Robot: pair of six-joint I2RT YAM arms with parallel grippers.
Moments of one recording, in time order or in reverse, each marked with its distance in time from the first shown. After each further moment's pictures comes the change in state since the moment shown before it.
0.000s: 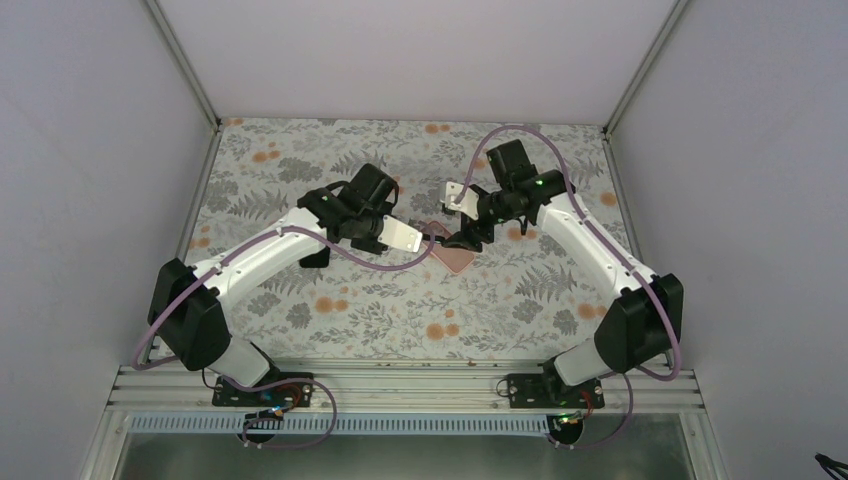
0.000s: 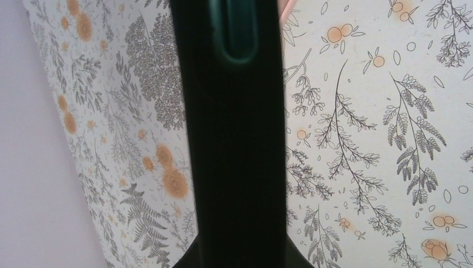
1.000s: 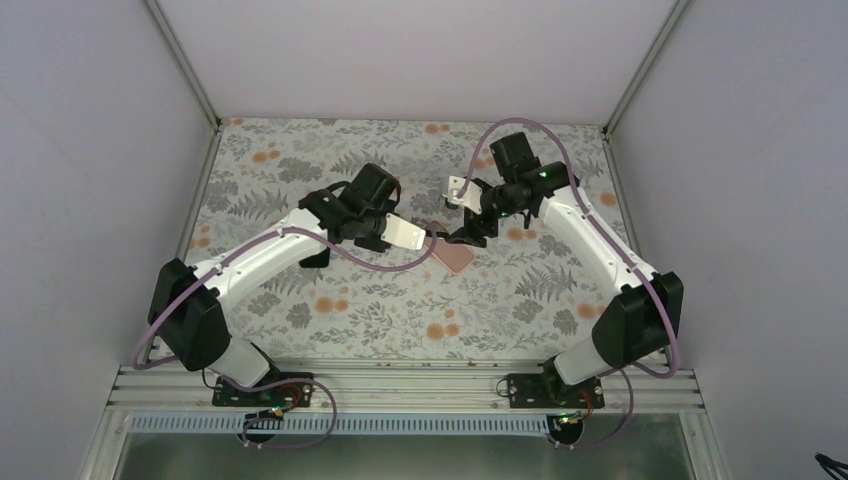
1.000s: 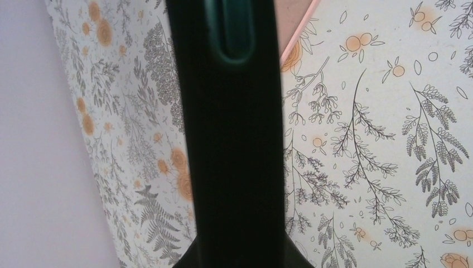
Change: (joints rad) left arm -0.010 0.000 -0.005 0.043 -0.017 -0.009; right arm -0.020 0.024 0.073 -0.067 0.023 -0.035
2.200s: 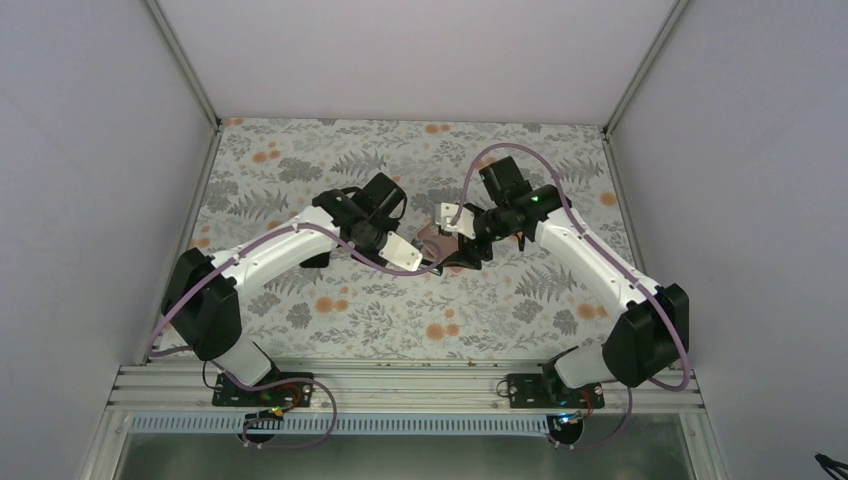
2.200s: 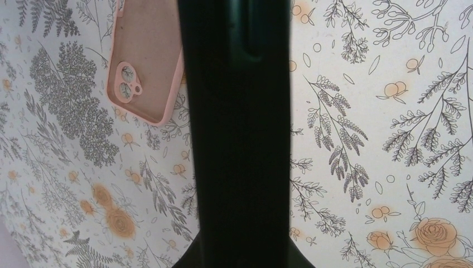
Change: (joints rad) left arm -0.006 0.071 0.014 -0.154 0.085 0.095; right arm 0.090 -0.083 -0.165 0.053 -0.016 0.011
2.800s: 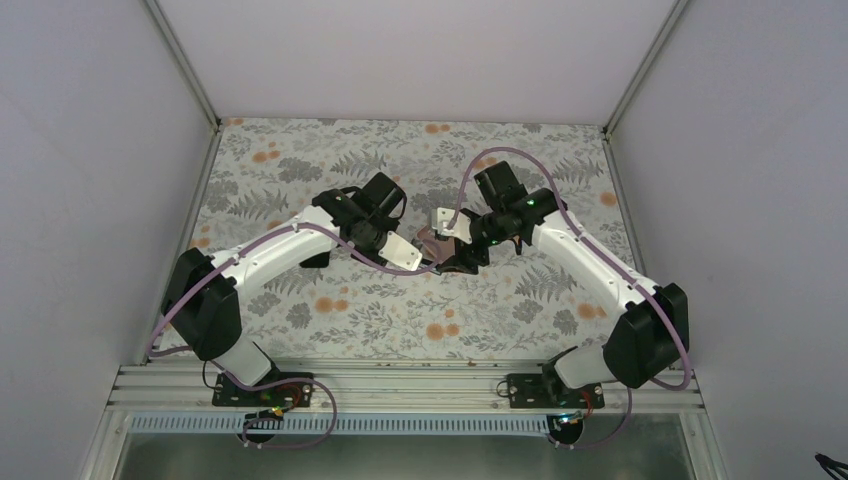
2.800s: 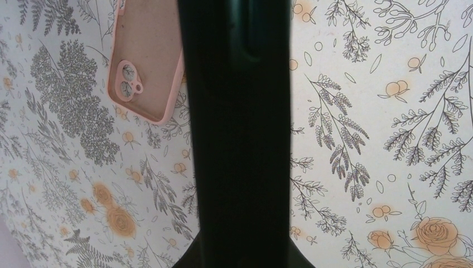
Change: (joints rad) left arm 0.000 0.000 0.000 0.000 -0.002 0.000; right arm 0.037 -0.011 -0.031 0.012 -0.018 0.040
